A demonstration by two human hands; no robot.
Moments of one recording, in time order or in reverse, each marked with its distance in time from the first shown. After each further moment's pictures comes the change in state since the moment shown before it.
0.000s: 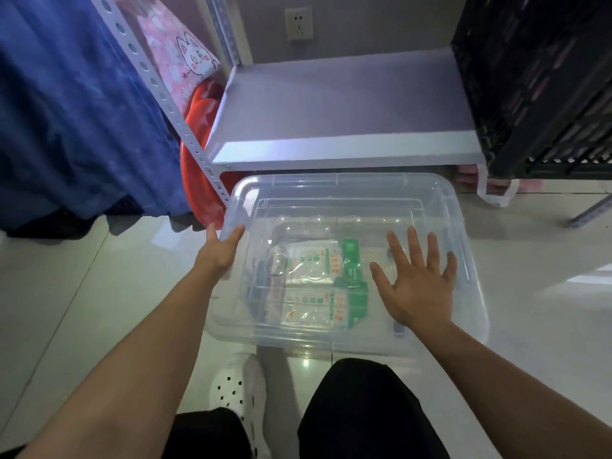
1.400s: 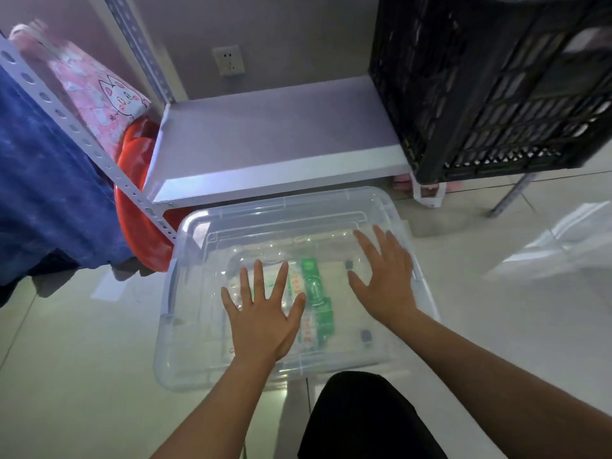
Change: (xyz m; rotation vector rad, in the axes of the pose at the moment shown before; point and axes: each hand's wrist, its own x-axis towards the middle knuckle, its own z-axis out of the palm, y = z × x) left_hand -0.119 0.019 0.119 0.715 0.111 0.654; right_hand 0.005 0.011 -0.031 0.328 0.155 0.015
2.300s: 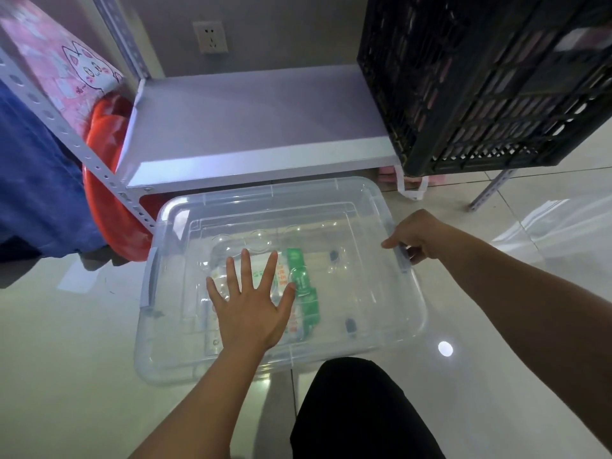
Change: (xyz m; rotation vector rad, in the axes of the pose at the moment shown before) left_hand 0.001 0.005 -0.006 -0.031 -0.037 -0.002; right_hand 0.095 0.052 -0.061 0.298 -0.483 0.810
